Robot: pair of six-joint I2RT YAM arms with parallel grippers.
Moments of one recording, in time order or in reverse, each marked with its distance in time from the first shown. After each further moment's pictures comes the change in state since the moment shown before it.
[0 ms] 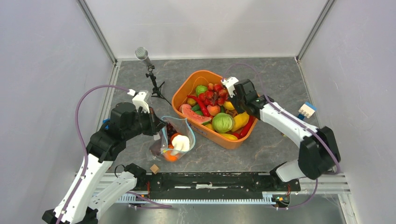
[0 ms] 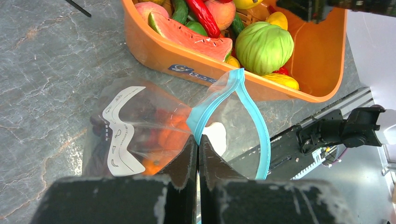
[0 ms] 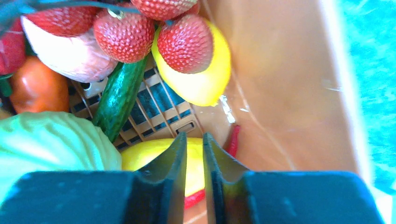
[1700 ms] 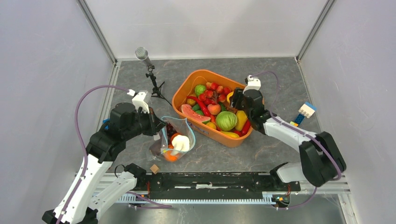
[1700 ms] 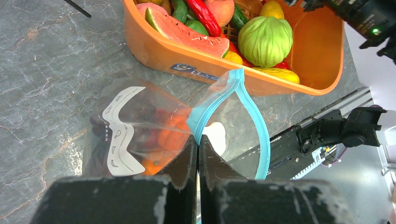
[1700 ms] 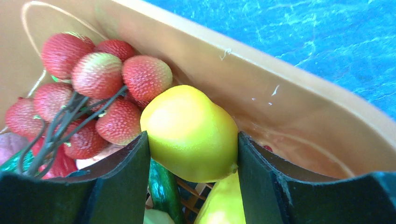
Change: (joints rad) left arm 0.000 -0.007 -0.001 0.000 0.001 0.000; right arm -0.043 -0.086 -0.335 0.676 0.142 0.571
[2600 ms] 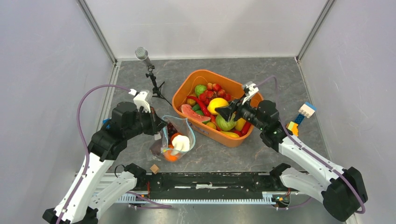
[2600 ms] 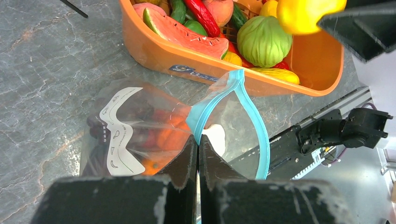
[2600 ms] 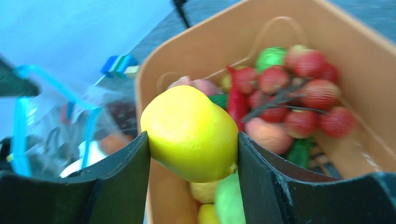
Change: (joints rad) left arm 0.000 0.014 -0.011 0.019 0.009 0.000; right arm 0.073 -0.423 -0.111 0.037 -0.520 -0.035
